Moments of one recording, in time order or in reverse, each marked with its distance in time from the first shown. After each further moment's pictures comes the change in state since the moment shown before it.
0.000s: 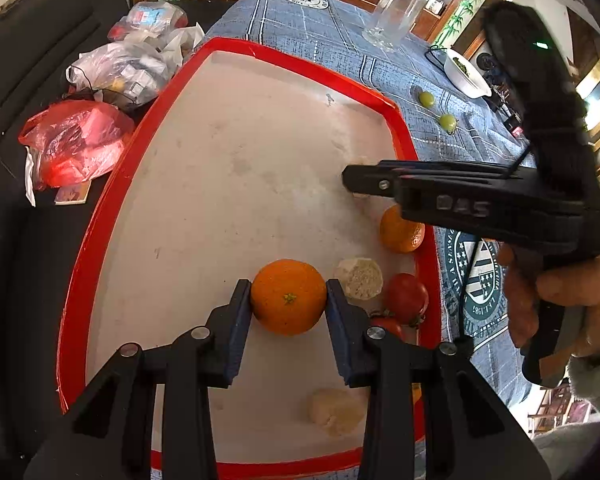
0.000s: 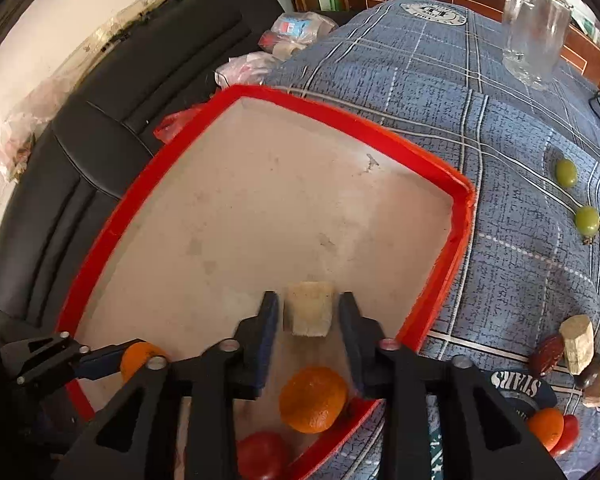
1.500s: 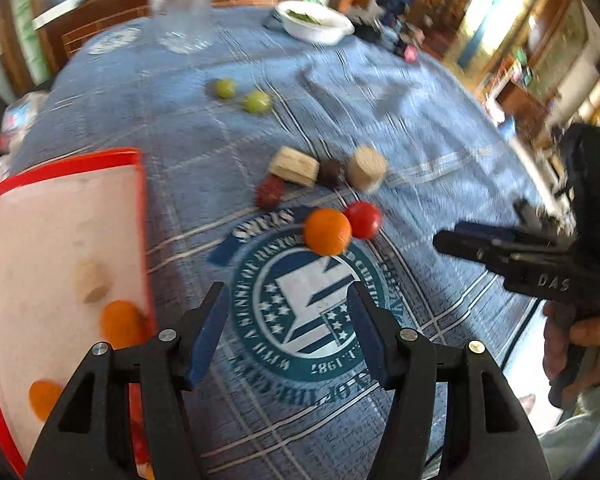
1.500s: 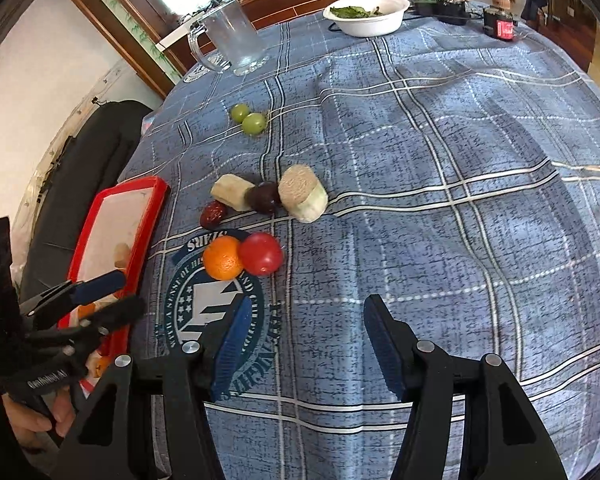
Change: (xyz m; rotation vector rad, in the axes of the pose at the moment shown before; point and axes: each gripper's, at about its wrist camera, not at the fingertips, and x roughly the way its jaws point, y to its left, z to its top) left arm 0.038 -0.193 0.021 0.421 0.038 -0.088; right arm -0.147 -0.200 -0.174 0.488 -0.159 -0.124
